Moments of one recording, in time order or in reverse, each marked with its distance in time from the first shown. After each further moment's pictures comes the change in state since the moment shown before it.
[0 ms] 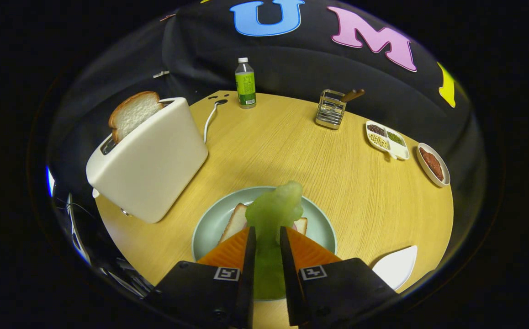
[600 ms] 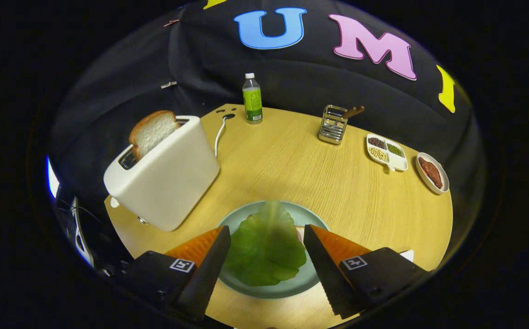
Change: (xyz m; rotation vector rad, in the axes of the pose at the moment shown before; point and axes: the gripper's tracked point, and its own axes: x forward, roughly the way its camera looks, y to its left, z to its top) arm -0.038 0.016 0.043 -0.010 -0.127 0.035
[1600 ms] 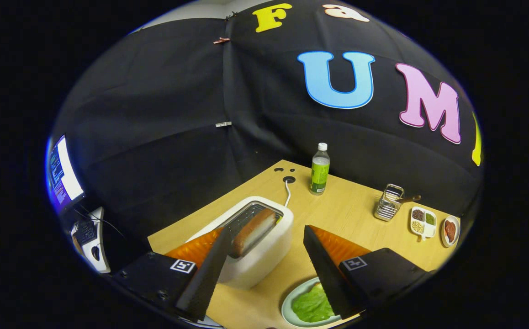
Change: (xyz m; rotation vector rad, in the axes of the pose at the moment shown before) arm -0.003 0.161 0.134 -0.131 -0.231 0.216
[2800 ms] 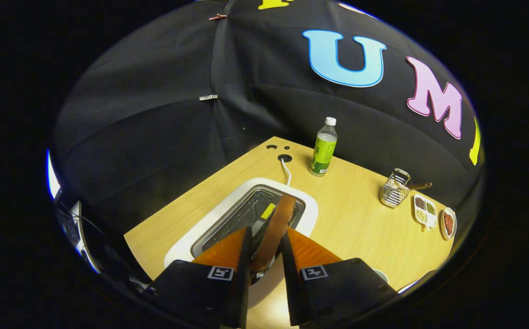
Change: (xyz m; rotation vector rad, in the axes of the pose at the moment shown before) arm 0.071 0.022 -0.042 0.020 0.141 -0.134
